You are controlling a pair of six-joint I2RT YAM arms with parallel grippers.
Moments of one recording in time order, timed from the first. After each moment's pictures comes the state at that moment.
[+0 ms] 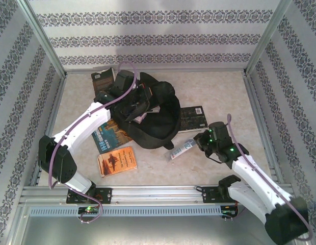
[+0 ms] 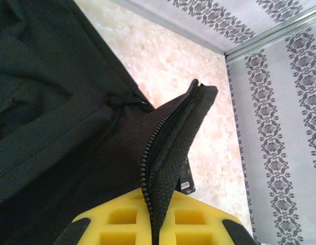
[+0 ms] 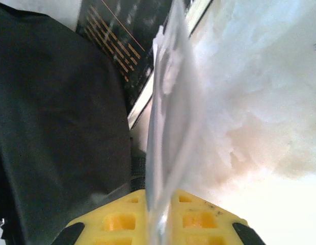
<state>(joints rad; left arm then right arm) -0.49 1.56 1.43 -0.46 0.16 -0.79 0.37 0.79 0.52 -0.54 -0.15 1.27</state>
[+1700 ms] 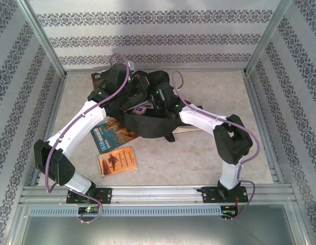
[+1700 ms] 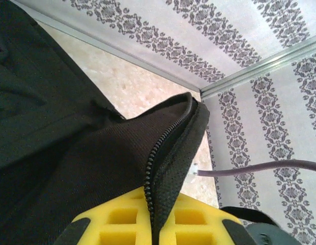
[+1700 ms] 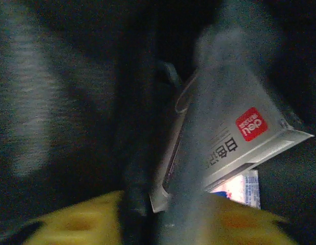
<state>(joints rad) -0.46 1.53 1.49 -0.41 0.12 -0.85 0.65 1.88 1.35 -0.03 0.08 1.61</state>
